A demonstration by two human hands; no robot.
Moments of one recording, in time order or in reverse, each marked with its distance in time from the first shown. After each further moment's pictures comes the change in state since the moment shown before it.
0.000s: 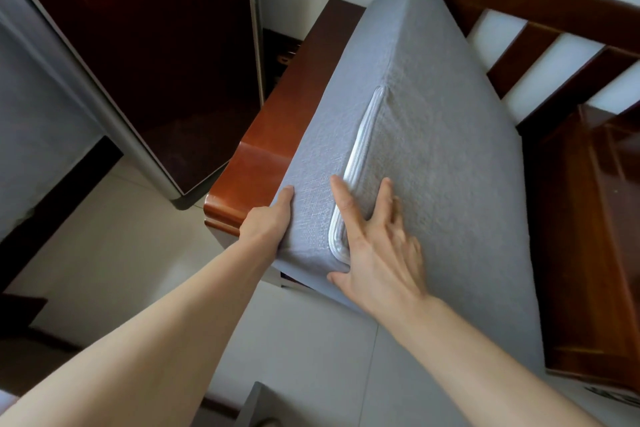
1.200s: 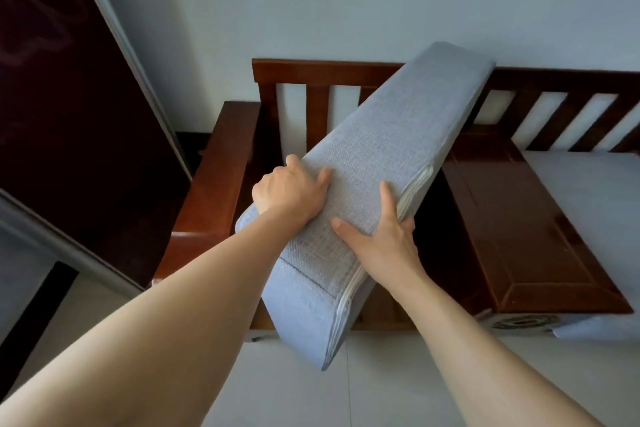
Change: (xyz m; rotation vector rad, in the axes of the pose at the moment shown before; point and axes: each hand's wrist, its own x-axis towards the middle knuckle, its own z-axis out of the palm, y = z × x) left_hand -0.258 0.151 0.096 0.960 0.313 0.973; right_hand -0.142 0.107 -0.154 0.862 0.263 0.635
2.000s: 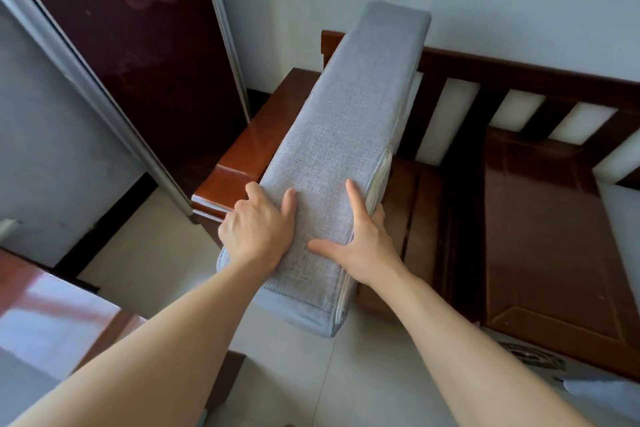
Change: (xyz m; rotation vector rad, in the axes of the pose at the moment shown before) left_hand -0.156 0.025 0.024 -0.009 0.193 -0.535; right_hand -0.017 0.072 -0.047 -0.101 -0.444 -0.341
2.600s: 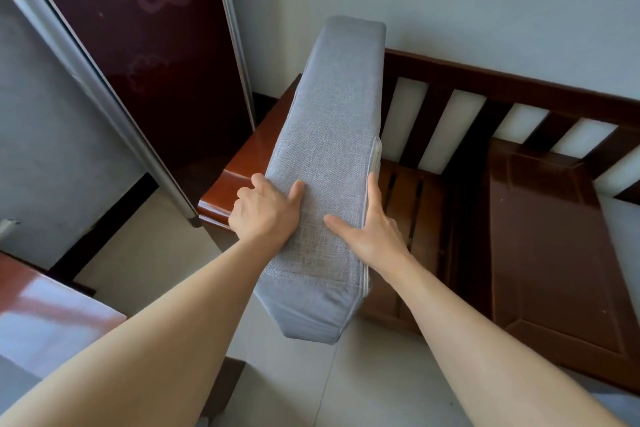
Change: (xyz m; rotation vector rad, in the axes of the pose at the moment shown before) left_hand 0.048 -0.002 -0.018 -0.088 -0.129 -0.107; right_hand 0.029 -0.029 0.004 0.038 0.059 0.063
